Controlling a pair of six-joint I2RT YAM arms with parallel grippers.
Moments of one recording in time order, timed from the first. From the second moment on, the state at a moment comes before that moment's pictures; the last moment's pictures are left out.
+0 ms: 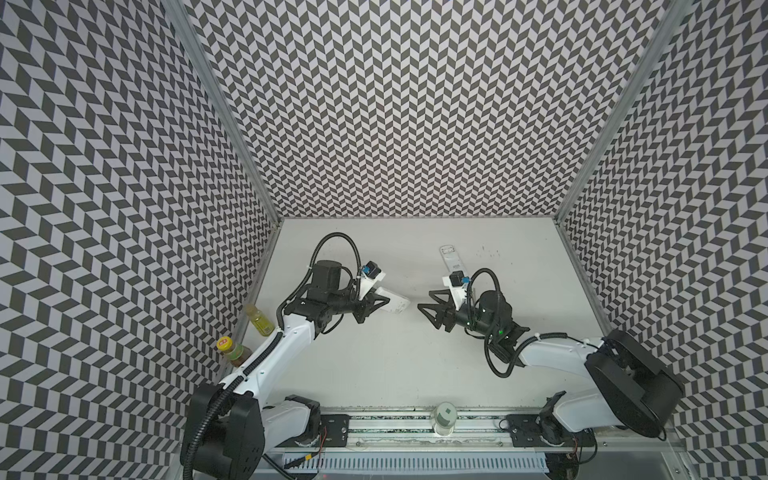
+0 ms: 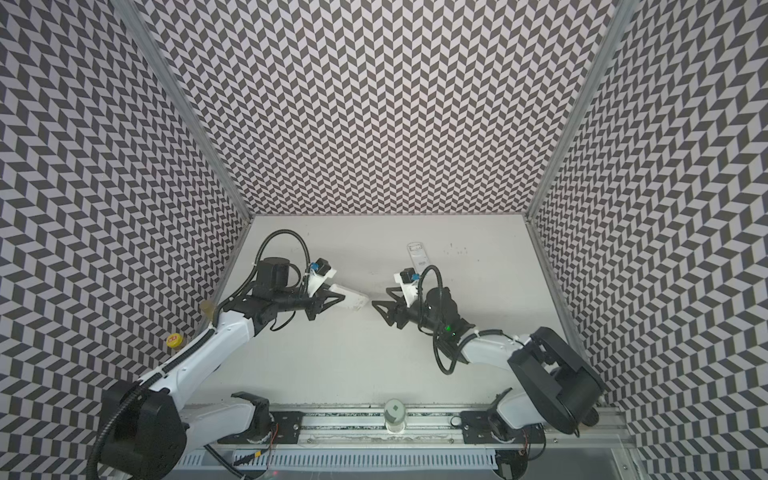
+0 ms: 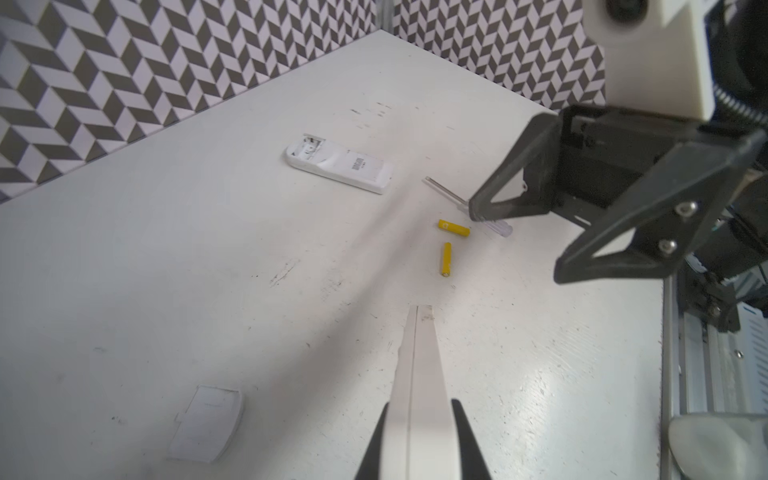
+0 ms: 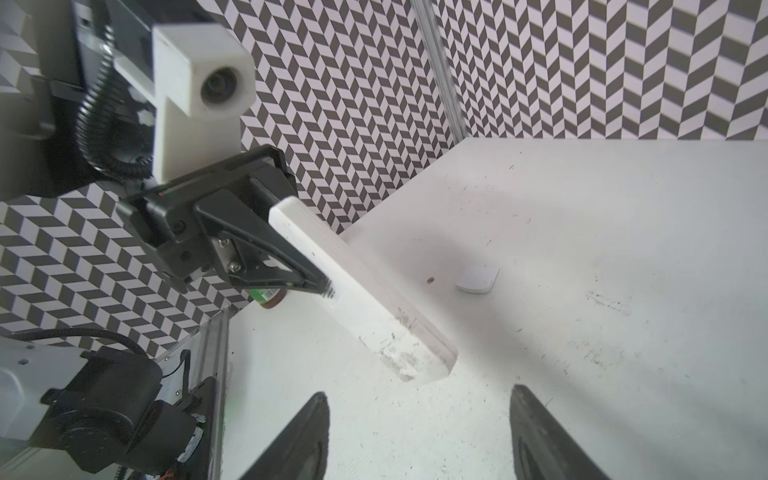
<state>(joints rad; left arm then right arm) -0.27 1.19 0.77 -0.26 0.70 0.32 0.68 1.47 0.51 0.78 -0.38 0.39</state>
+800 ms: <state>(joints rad) -0.22 1.19 0.75 -0.10 0.87 0.01 0.66 1.77 0.63 1.05 -0.59 0.72</state>
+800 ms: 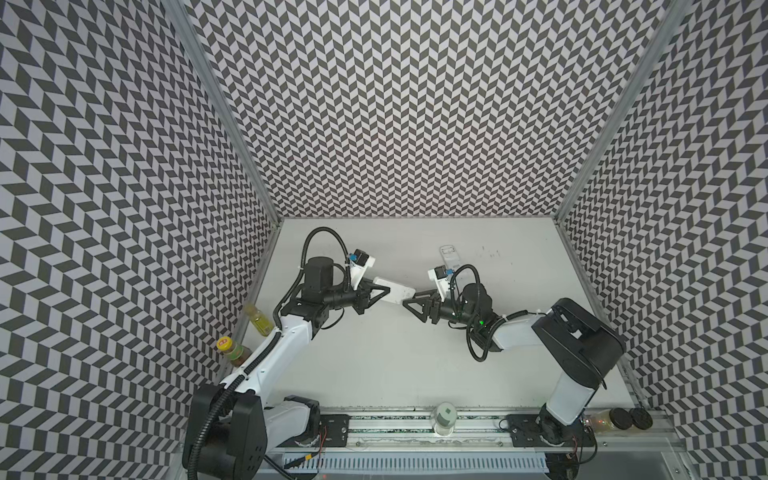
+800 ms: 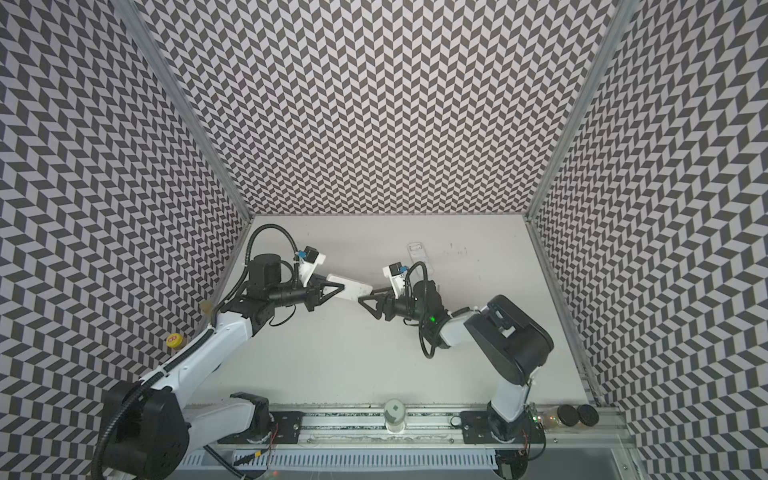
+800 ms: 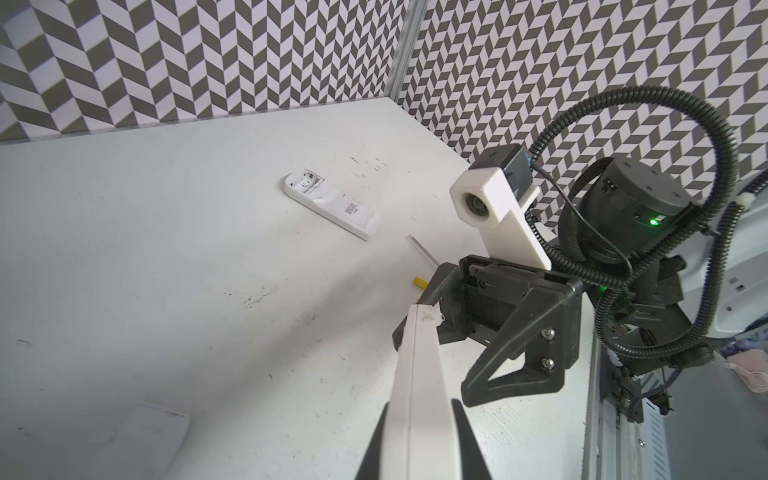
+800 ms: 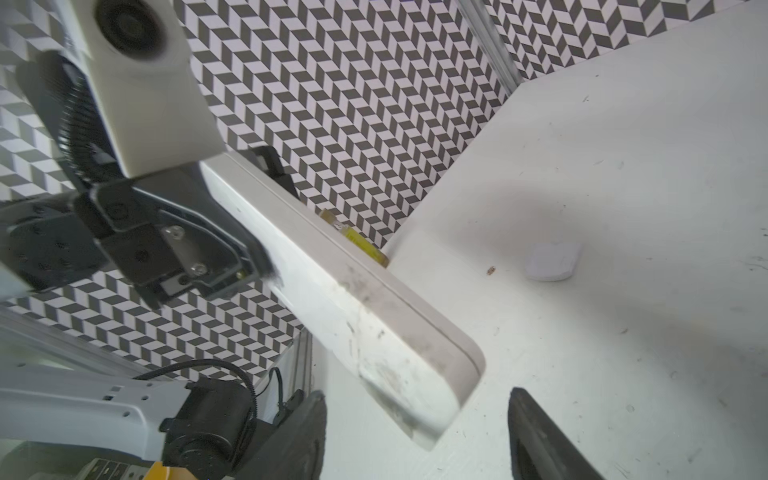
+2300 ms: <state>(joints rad) -0.26 1.19 0.71 -0.05 0.73 -0.08 0.62 1.73 0.57 1.05 -0.61 0.78</state>
